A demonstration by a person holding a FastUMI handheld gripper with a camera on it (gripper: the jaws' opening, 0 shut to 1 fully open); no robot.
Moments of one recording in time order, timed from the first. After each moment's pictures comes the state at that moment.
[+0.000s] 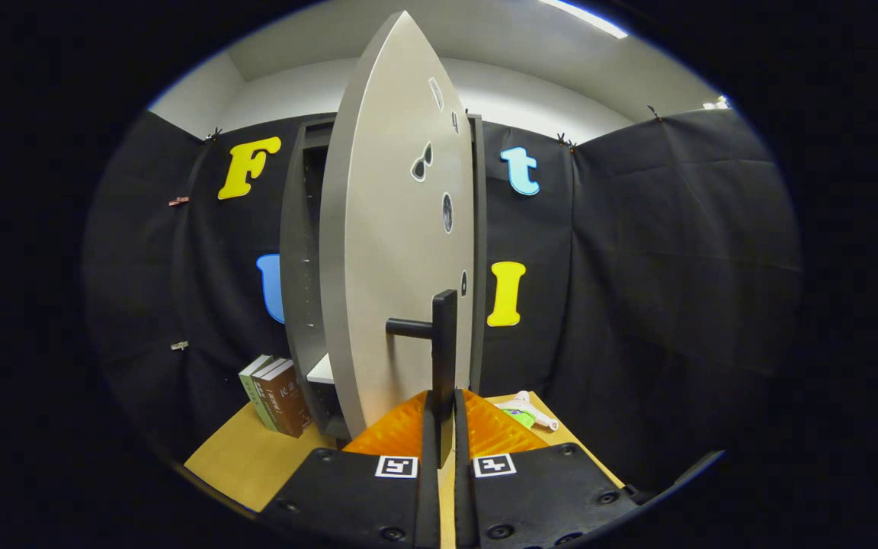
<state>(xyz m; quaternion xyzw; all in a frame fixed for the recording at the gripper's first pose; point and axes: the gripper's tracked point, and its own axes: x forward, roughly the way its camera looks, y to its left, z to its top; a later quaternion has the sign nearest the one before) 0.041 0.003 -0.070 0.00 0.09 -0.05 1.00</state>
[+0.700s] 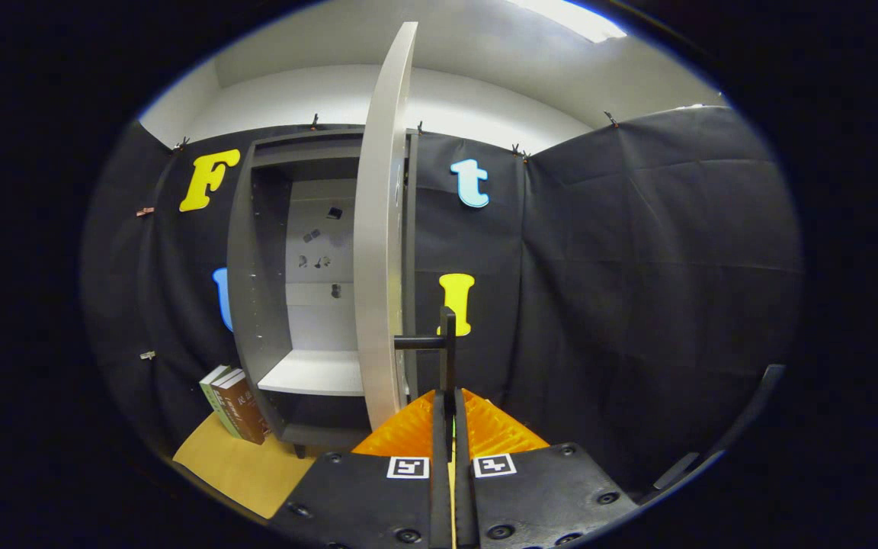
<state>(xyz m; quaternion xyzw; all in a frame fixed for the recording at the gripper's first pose) 0.021 -0.090 -0.054 0.00 0.06 -0.13 0.99</state>
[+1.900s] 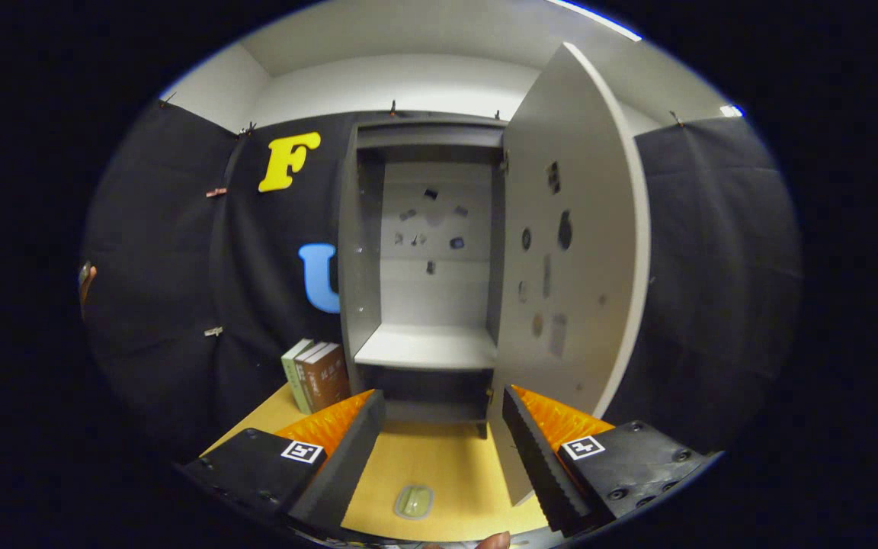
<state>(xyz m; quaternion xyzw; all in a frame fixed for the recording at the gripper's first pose) -0.011 0.078 -0.118 0.02 0.16 0.02 0.99</state>
